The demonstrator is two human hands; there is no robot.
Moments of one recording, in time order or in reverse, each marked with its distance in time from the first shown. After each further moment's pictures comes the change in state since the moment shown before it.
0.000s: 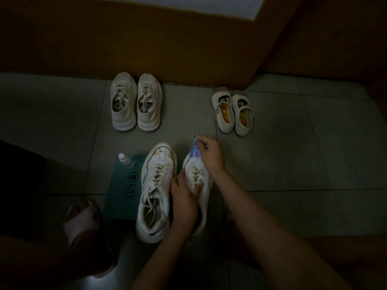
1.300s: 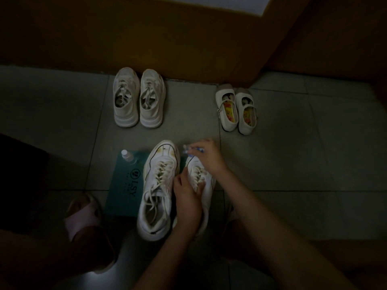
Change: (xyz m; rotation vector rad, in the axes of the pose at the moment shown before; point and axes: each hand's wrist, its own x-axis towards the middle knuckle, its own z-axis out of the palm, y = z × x) left_hand -0.004 0.004 0.003 -0.033 0.029 -0.003; right_hand -0.007 -0.003 -0.002 -0.041 -0.254 -0.099
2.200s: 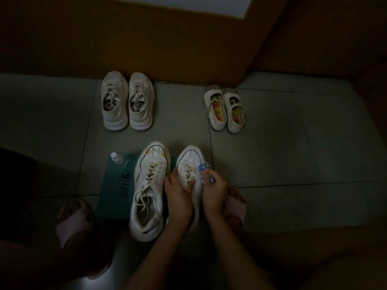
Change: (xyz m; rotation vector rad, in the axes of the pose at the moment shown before) left_hand -0.002 -0.003 0.000 -0.040 0.034 0.044; right_hand -0.093 0.028 0.028 0.315 0.630 0.348
